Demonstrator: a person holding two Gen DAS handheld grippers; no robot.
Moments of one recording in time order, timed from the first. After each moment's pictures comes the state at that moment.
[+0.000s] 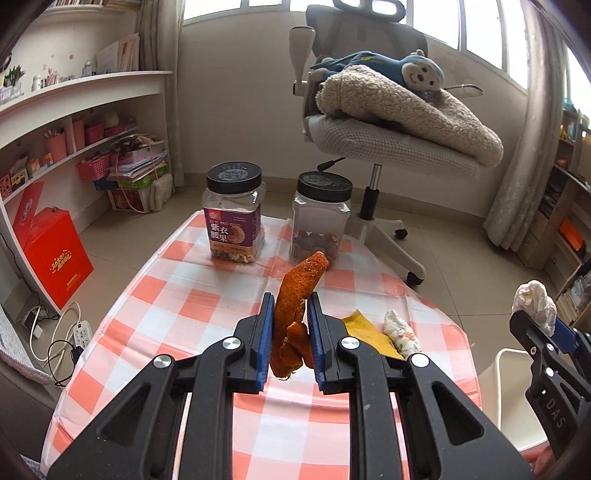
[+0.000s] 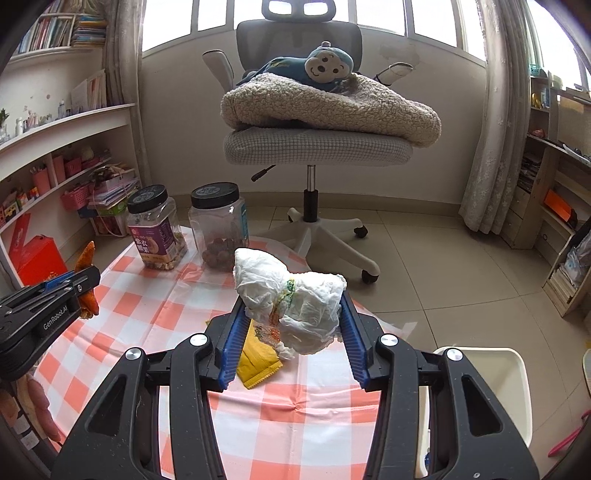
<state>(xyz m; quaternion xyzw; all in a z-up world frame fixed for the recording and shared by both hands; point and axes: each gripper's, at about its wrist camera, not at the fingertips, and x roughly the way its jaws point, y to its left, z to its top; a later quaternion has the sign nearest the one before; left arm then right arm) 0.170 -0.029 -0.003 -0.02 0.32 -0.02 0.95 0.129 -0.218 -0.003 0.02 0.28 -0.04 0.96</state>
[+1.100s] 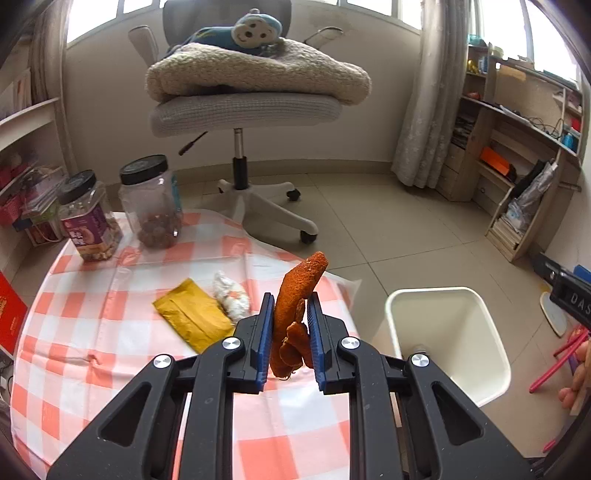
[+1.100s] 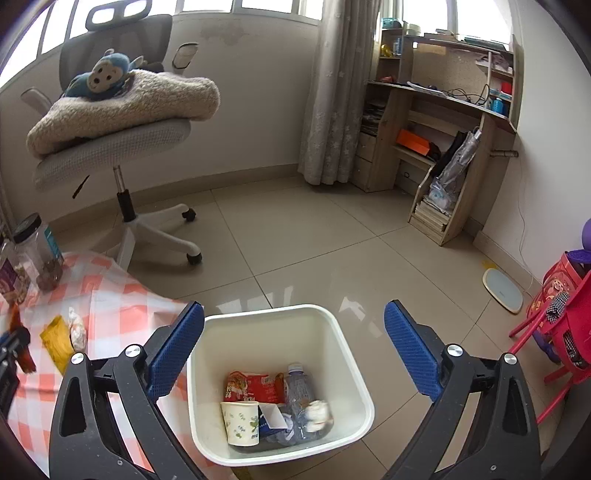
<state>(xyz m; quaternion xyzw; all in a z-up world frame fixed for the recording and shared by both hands) 0.125 -0.216 -0.029 0.05 0.35 -0.19 0.92 0.040 -0.432 -0.007 0.07 0.31 -0.32 0.89</state>
